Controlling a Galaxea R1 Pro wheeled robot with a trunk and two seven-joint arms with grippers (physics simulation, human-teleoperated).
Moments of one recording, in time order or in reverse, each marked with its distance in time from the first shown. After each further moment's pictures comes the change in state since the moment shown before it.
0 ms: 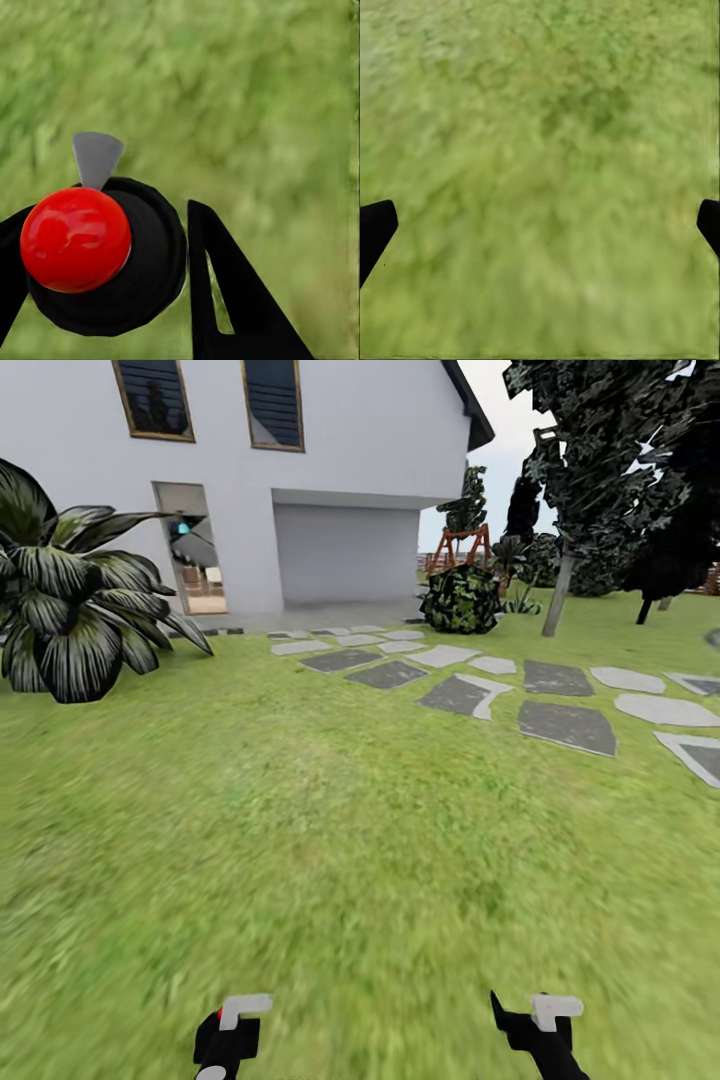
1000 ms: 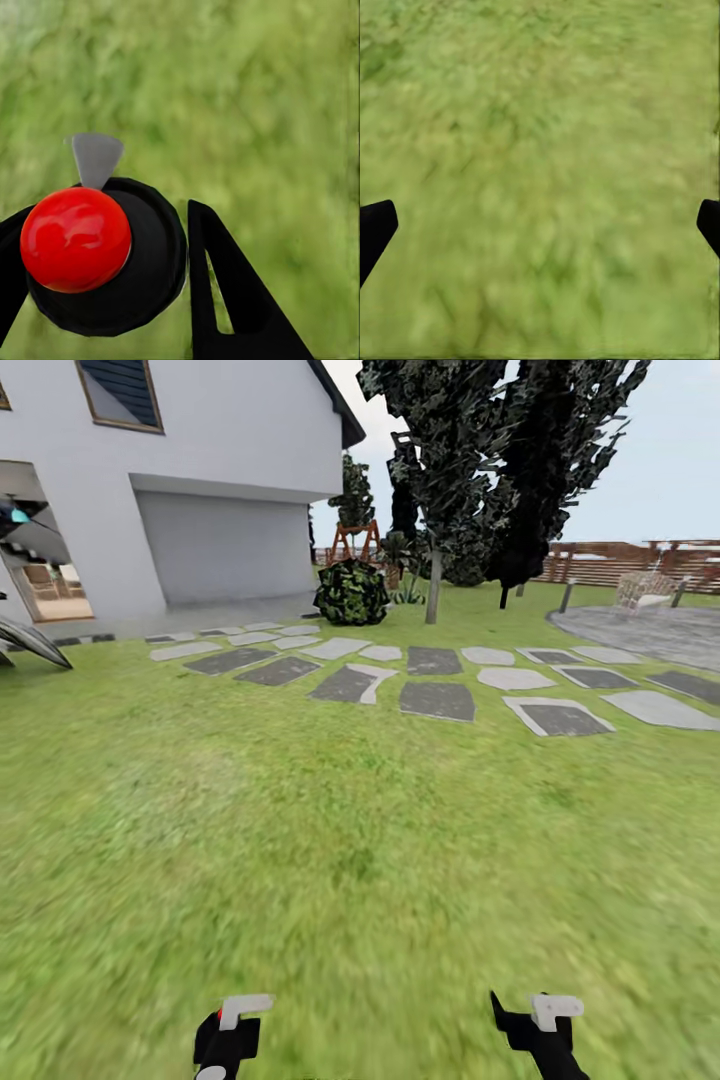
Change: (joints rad) left arm 0.000 0.000 0.000 0.000 0.000 0.000 0.001; right arm 0.000 -0.001 0.000 0.000 0.000 0.000 0.000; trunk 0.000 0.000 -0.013
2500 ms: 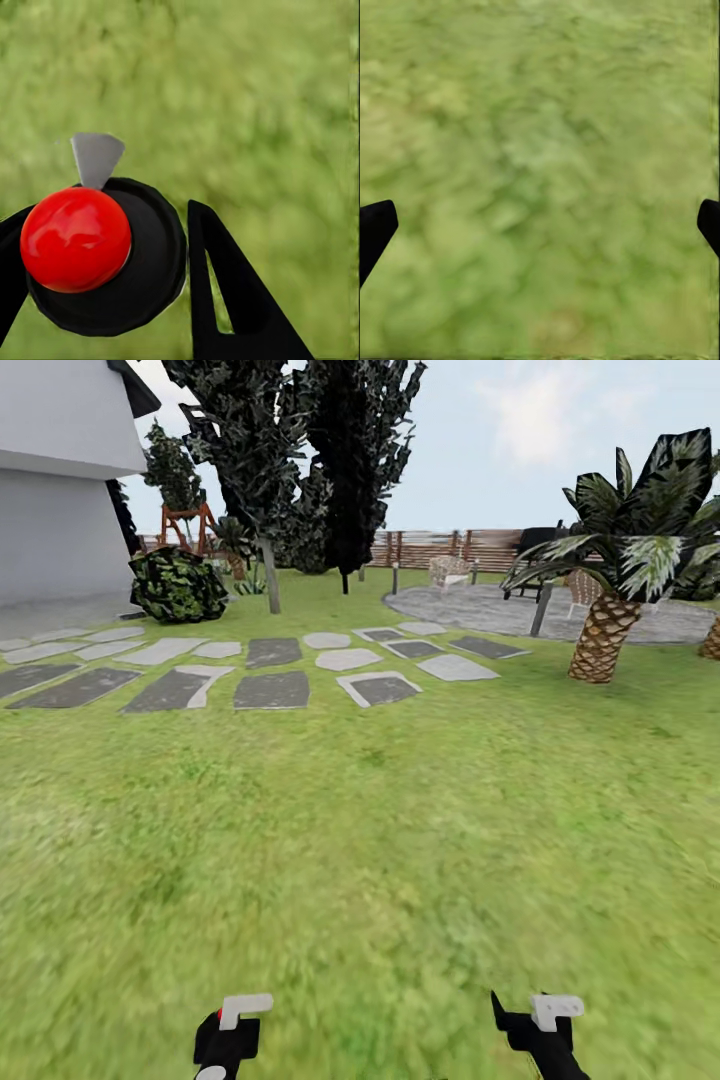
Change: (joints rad) left arm 0.000 0.000 0.000 0.000 0.000 0.000 0.000; right arm 0.000 0.000 0.000 0.000 0.000 0.000 0.000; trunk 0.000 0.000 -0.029
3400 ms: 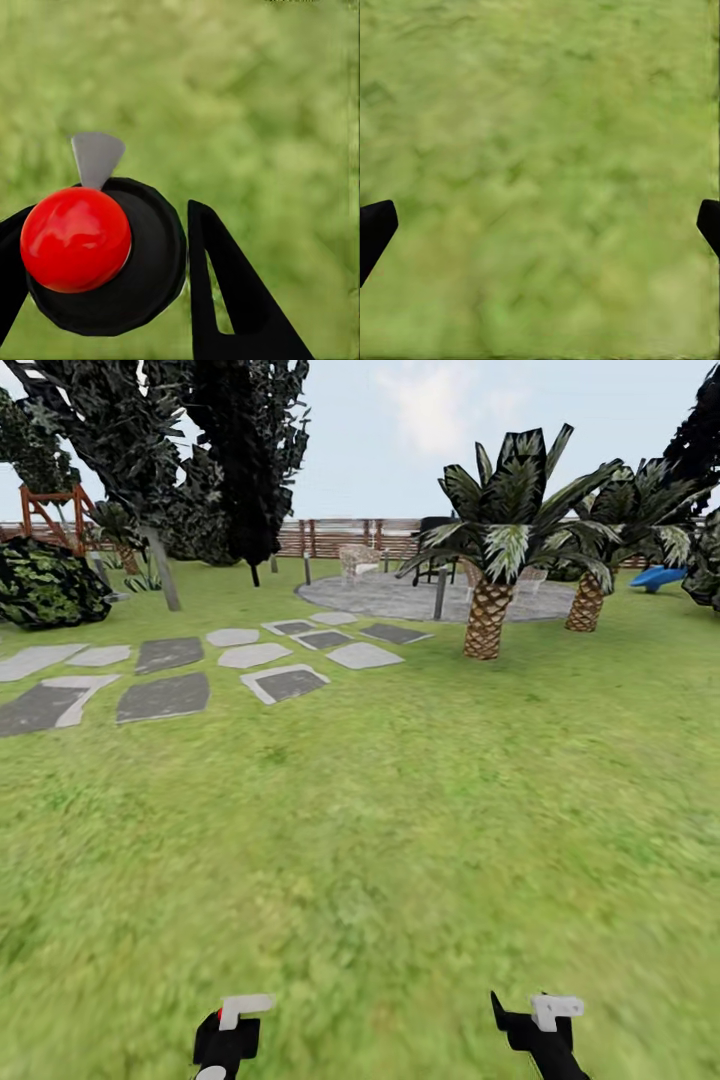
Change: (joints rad) left arm 0.000 0.000 0.000 0.000 0.000 0.000 0.000; right arm 0.000 0.000 0.000 0.000 0.000 0.000 0.000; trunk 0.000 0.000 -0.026
